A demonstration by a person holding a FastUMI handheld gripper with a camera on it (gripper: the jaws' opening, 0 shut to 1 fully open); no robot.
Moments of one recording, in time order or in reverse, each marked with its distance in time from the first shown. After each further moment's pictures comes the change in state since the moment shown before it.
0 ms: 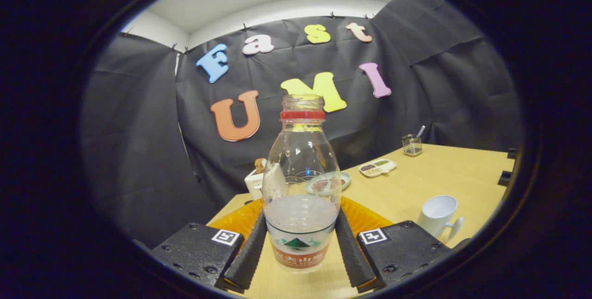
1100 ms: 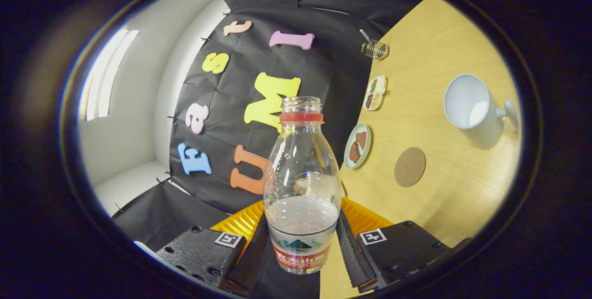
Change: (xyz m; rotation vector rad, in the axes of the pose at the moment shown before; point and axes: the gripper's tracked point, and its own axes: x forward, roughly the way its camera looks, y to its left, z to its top) arm 0.022 -0.039 0.029 0.956 0.052 0.150
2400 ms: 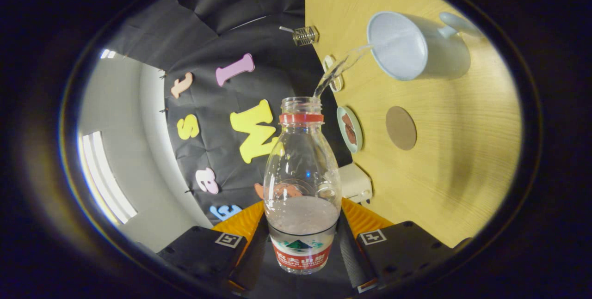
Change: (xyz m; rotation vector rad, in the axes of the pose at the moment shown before) arm -0.003 -0.026 0.027 0.559 -0.043 0.048
